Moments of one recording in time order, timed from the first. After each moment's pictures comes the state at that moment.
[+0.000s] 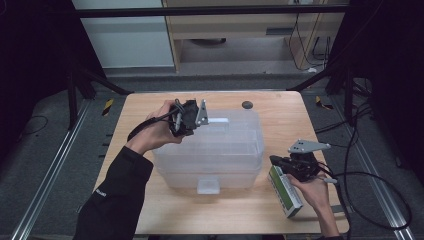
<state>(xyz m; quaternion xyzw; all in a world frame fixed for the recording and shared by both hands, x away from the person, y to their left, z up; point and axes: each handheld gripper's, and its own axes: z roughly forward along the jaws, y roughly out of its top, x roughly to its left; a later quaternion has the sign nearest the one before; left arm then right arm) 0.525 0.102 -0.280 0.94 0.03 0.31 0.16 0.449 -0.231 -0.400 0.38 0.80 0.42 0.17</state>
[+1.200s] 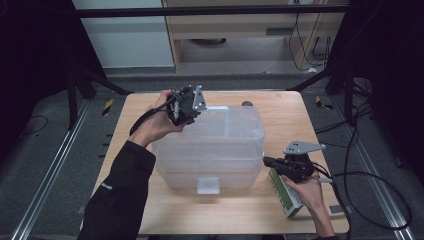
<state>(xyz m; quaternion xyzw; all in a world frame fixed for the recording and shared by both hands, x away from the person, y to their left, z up) 0.548 0.107 -0.271 0.92 0.09 0.33 0.21 0.449 -0.219 -0.402 0.36 0.80 0.46 0.15</state>
